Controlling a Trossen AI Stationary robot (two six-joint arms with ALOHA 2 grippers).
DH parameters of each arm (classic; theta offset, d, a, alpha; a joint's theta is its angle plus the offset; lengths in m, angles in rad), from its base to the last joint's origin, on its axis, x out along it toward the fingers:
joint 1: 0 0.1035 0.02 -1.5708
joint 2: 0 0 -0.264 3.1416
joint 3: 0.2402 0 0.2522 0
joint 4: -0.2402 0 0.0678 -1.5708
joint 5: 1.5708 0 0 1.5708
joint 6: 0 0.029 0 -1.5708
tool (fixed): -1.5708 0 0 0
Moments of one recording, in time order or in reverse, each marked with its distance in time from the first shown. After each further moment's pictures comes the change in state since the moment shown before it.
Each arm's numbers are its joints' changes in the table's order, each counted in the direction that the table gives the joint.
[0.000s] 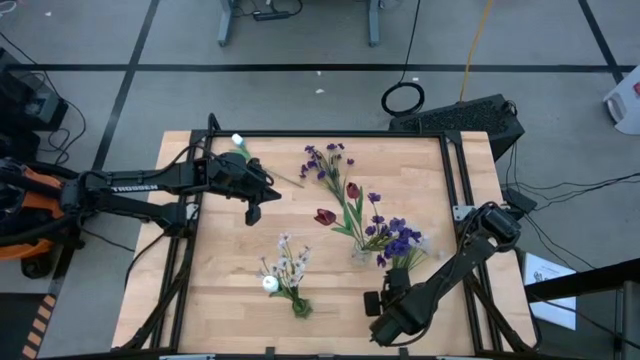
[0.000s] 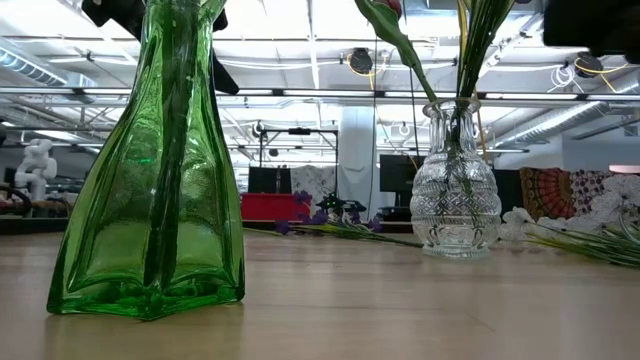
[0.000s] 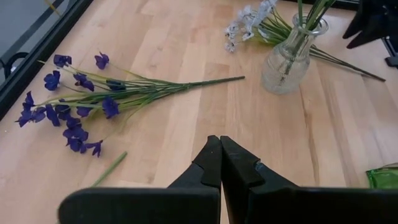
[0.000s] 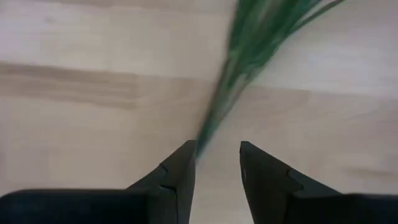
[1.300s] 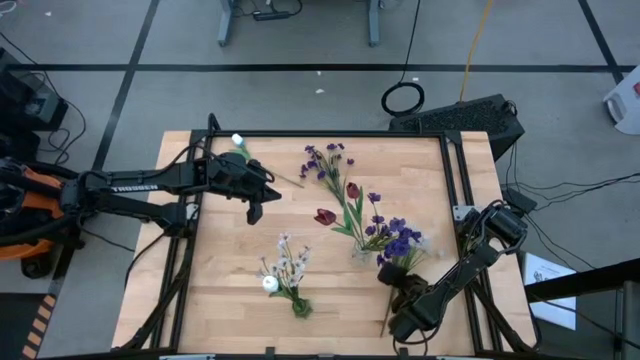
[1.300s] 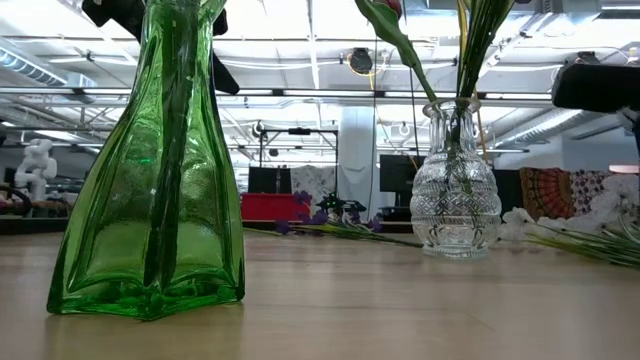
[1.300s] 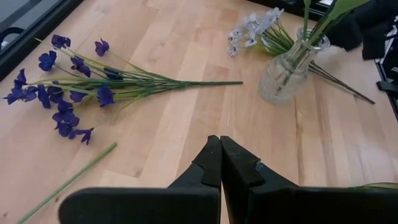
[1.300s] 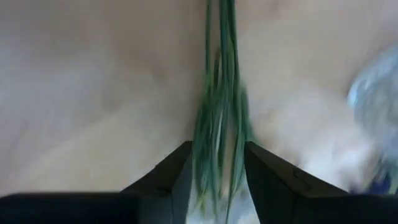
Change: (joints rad) left arm 0.000 0.000 0.000 0.004 0.000 -0.132; right arm 0.066 -0.027 -0.244 -0.021 -0.282 -2.406
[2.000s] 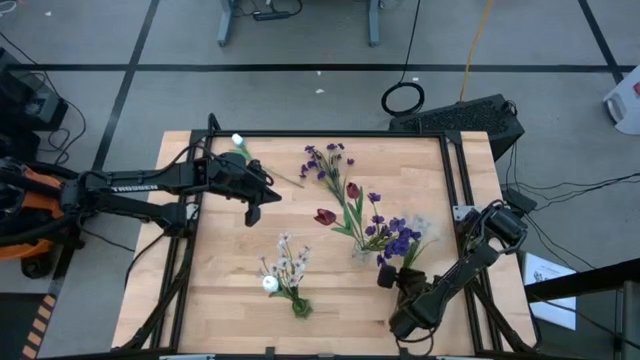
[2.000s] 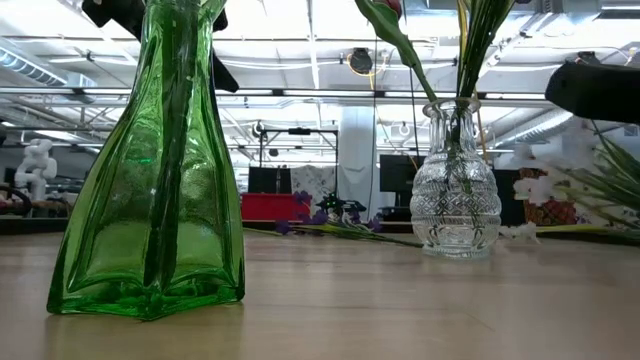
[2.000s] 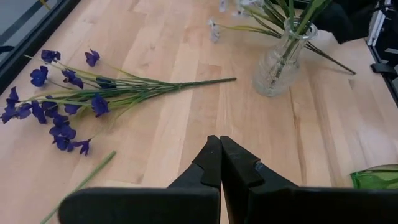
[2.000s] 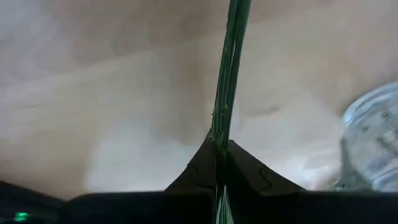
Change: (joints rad) left arm 0.000 0.000 0.000 0.000 -0.031 0.092; right arm -0.003 0.002 -0.006 -0.040 -0.032 -0.292
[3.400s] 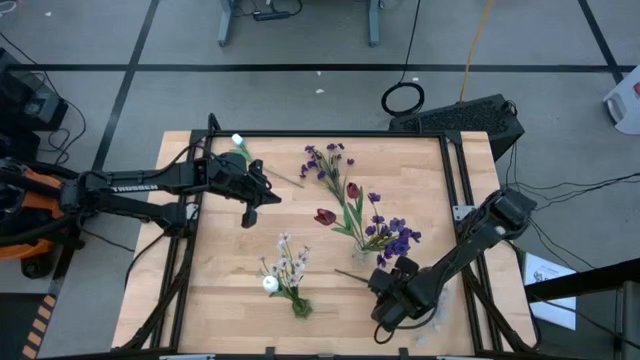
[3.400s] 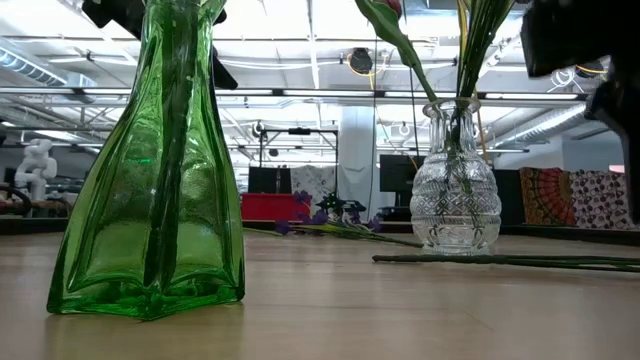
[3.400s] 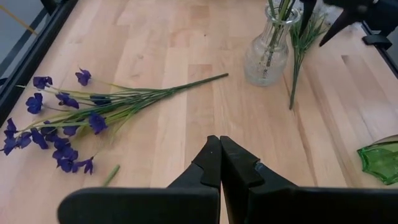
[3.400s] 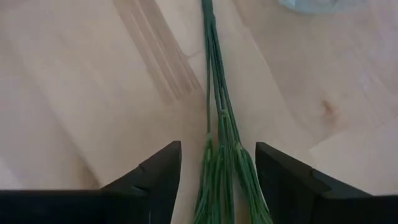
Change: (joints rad) left arm 0.002 0.000 0.000 -0.003 -0.042 0.161; right arm -0.106 -0.098 0.003 0.374 0.185 1.658
